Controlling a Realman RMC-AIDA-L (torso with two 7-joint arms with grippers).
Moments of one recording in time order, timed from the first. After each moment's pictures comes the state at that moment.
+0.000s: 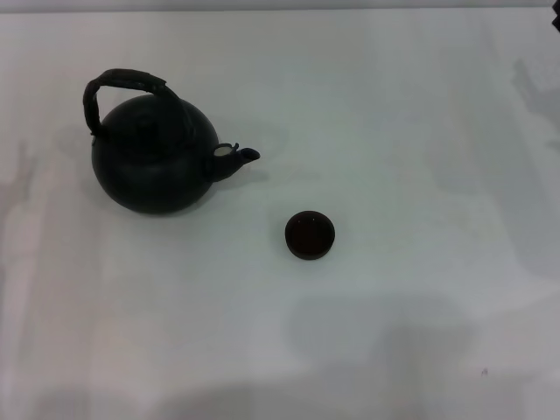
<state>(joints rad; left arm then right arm) -0.19 -2.08 2.55 0.25 -1.26 1.42 -0.20 0.51 2.02 -0.66 -0.02 2.31 1.12 -2.53</state>
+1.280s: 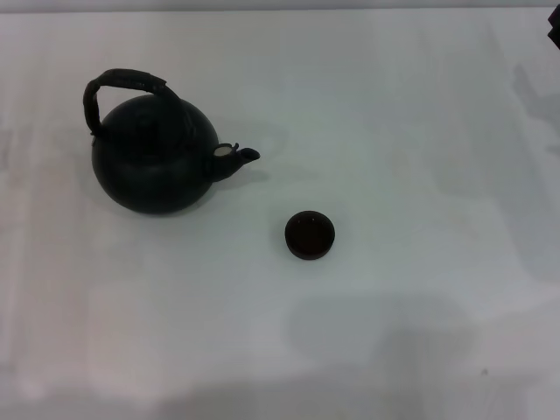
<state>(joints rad) -0.30 -2.08 2.55 0.15 -1.40 1.36 -0.28 0.50 2.02 -0.69 -0.02 2.32 1.10 -2.56</state>
